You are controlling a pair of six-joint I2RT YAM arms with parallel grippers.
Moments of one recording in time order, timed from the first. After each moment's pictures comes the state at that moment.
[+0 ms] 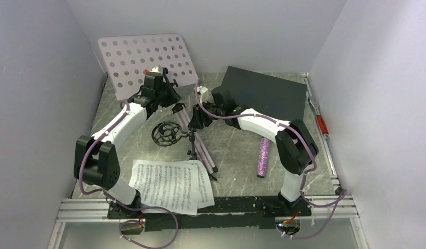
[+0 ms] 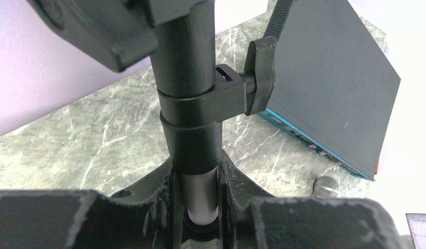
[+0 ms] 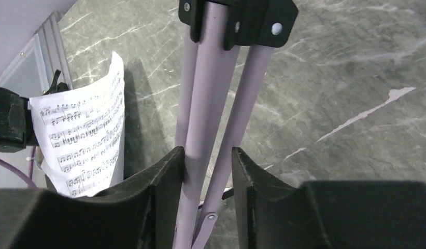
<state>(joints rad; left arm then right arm) -0.30 1.56 1.25 -0.27 0.04 -0.69 0.67 1.82 1.29 -0.02 -0.57 0.17</state>
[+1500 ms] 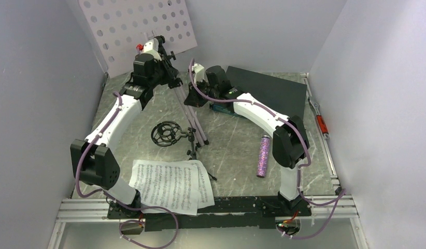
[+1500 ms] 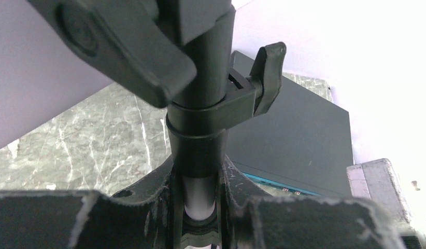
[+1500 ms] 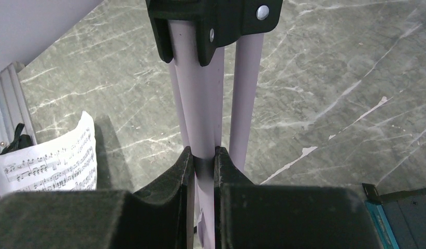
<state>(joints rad) -0.28 1.55 1.44 -0.15 0.07 -0.53 0.66 1.94 1.69 -0.21 -0.43 0.10</state>
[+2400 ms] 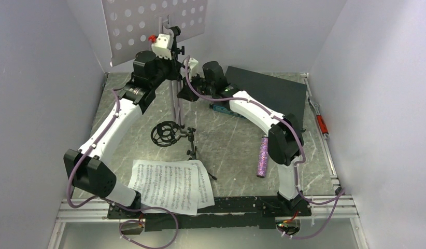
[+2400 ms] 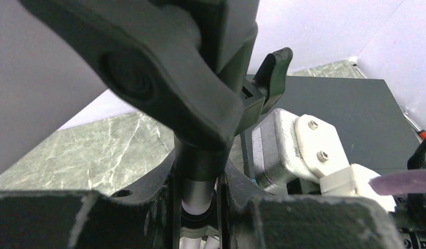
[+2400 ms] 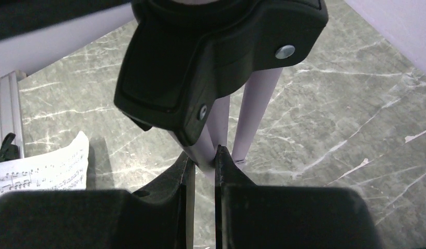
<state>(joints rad) -0.38 1.48 1.50 -0.13 0.03 -0.13 0.67 2.01 1.78 -0.11 -0.47 0.04</state>
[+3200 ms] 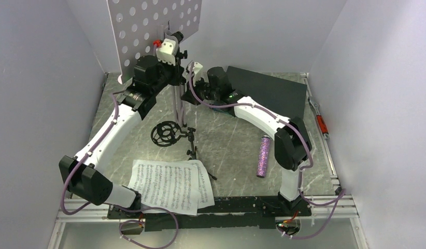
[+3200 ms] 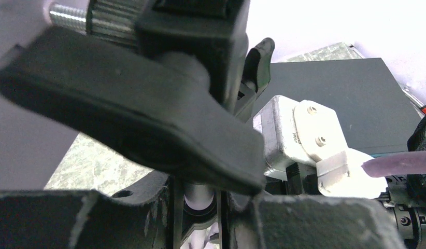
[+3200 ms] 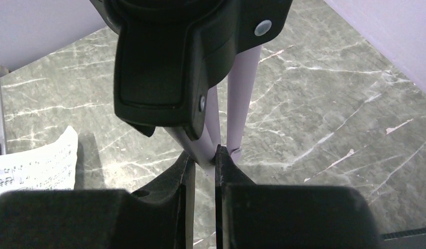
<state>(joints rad) -0.43 1.41 1.45 -0.15 0.00 -0.04 0.68 1.91 1.61 -0.01 -0.43 0.00</state>
